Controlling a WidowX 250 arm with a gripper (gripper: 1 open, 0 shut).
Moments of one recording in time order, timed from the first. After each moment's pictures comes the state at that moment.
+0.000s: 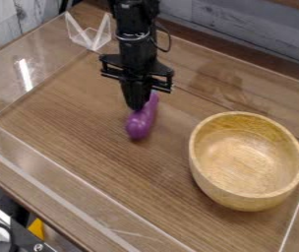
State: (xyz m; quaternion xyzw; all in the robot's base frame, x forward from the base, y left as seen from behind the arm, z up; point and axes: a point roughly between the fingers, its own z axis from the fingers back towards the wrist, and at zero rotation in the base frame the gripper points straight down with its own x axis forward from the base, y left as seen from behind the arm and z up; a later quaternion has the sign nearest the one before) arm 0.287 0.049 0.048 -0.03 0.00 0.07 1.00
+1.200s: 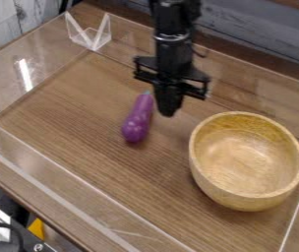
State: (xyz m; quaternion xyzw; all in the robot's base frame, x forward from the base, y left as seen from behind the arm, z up) arm 0.293 -0.022 0.066 -0.04 0.01 -0.01 1.00
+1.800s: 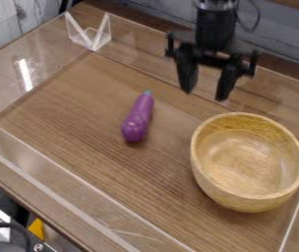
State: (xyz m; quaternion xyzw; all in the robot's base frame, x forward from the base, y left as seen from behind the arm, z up) arm 0.295 -0.044 0.126 -0.03 -0.02 0.05 1.00
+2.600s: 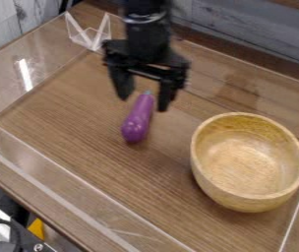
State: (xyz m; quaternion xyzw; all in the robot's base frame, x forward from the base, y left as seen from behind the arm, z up) arm 0.250 0.035 0.100 -0.01 -0.03 0.08 1.00
